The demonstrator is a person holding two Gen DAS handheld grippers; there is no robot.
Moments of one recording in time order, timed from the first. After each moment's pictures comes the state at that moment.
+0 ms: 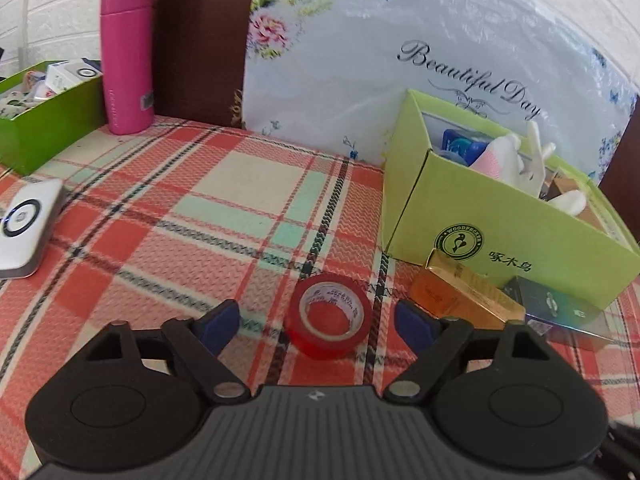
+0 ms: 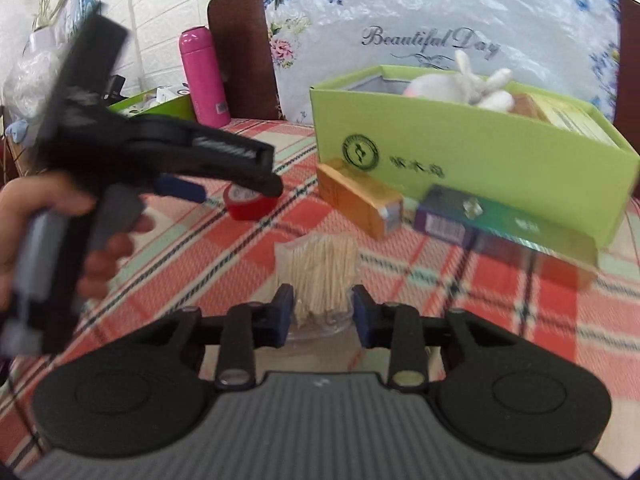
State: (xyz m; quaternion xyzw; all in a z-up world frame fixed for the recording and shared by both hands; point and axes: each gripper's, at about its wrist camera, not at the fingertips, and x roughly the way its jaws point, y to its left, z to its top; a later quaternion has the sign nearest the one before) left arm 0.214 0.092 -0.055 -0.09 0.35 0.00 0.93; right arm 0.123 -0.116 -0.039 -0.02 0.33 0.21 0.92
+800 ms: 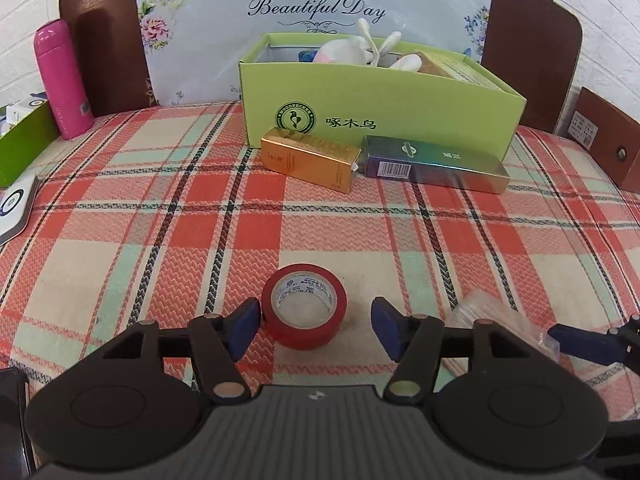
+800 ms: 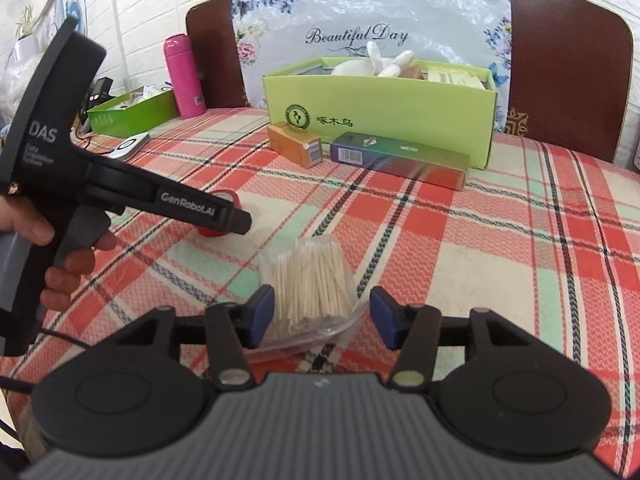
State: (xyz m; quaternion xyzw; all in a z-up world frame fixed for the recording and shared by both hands) left arm 0.112 -0.001 -0.057 0.01 0.39 -0.07 0.92; right arm 0.025 -0.191 -0.028 -0.02 0.33 0.17 0.93
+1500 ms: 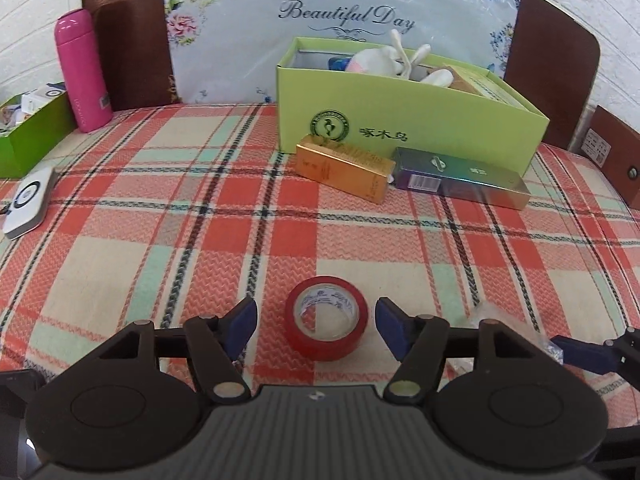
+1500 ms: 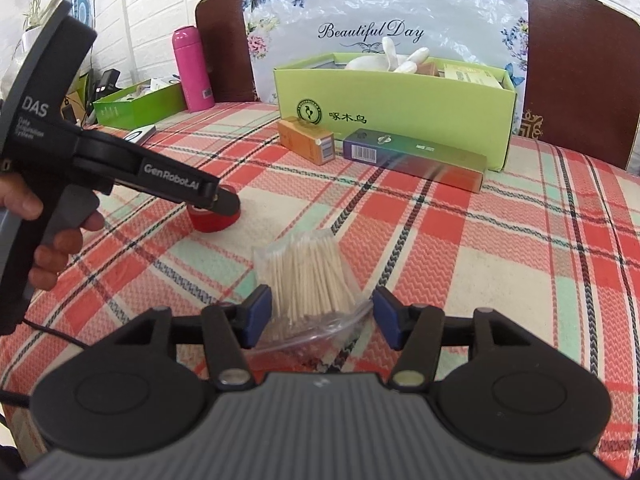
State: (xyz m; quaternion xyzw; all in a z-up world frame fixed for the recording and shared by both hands) left arm 0.116 0.019 -0.052 -0.01 0.38 -0.06 0.92; right arm 0.034 -0.182 -0.035 -0.03 0.34 0.18 0.92
